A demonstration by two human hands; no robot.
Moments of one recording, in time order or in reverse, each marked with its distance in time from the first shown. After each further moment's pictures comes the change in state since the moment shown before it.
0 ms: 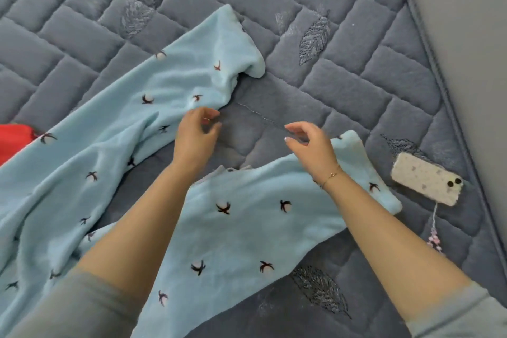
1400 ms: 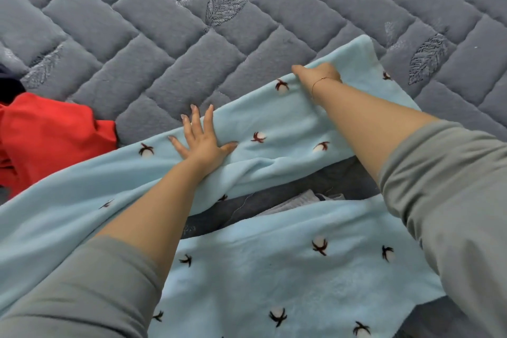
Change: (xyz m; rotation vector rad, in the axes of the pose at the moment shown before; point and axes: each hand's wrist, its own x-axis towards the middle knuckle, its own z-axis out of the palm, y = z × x) left_hand 0.074 -0.184 -0.059 0.379 -0.156 -0.274; right_hand 0.196 -0.112 0.172 -0.318 0.051 0.350
